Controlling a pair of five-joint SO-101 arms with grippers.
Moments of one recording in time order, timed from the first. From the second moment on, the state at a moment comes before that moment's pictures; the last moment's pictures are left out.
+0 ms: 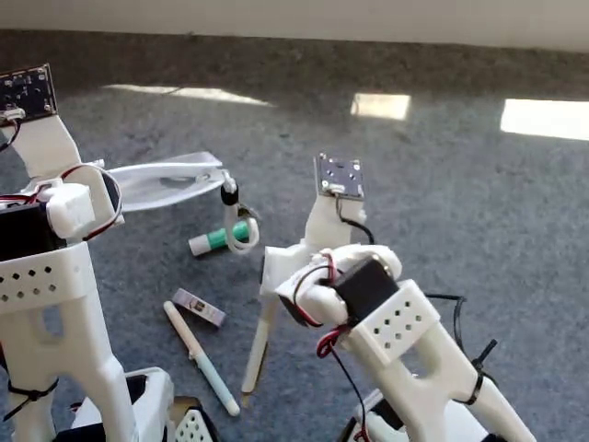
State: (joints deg) left arm -19.9 -34.0 11.9 85.1 9.9; right arm -43.9 -41.9 30.9 76.8 -39.3
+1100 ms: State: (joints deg) left arm -19.9 -34.0 11.9 85.1 9.9; right arm -43.9 -59.8 30.9 45.8 -20.1
